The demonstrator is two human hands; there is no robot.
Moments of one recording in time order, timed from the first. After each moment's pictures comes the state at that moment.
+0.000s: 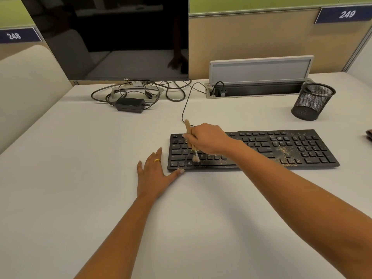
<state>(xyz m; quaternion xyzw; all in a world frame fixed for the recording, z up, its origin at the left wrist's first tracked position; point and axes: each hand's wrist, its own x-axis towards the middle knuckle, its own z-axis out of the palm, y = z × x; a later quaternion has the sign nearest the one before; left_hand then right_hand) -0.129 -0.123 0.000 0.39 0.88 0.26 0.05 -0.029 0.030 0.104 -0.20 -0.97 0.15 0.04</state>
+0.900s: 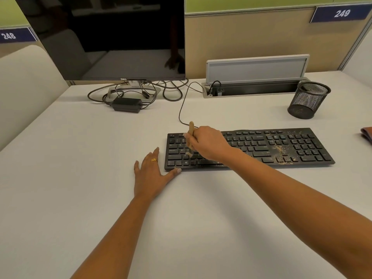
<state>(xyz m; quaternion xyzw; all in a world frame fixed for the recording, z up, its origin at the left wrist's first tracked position) -0.128 -0.123 0.001 0.38 0.89 0.25 0.05 -0.019 0.027 0.088 -0.23 -0.95 0.19 0.11</state>
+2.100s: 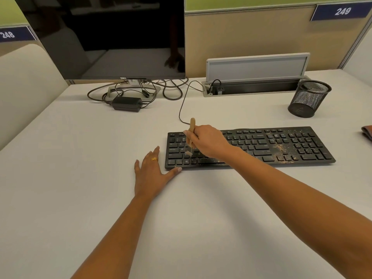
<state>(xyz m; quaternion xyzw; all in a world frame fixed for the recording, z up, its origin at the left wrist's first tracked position) -0.130 -0.121 -0.002 0.39 0.89 0.25 0.05 -0.021 0.028 0.088 -0.25 -0.93 0.25 0.11</state>
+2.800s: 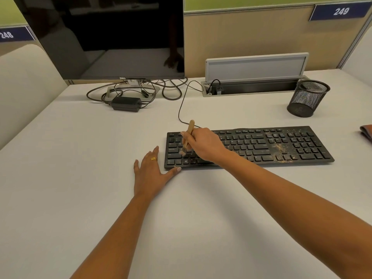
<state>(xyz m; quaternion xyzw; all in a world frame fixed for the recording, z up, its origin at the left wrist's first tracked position) -0.130 -0.121 -0.002 0.39 0.89 0.25 0.04 -0.025 0.019 0.080 -0.27 -0.91 0.28 0.12</state>
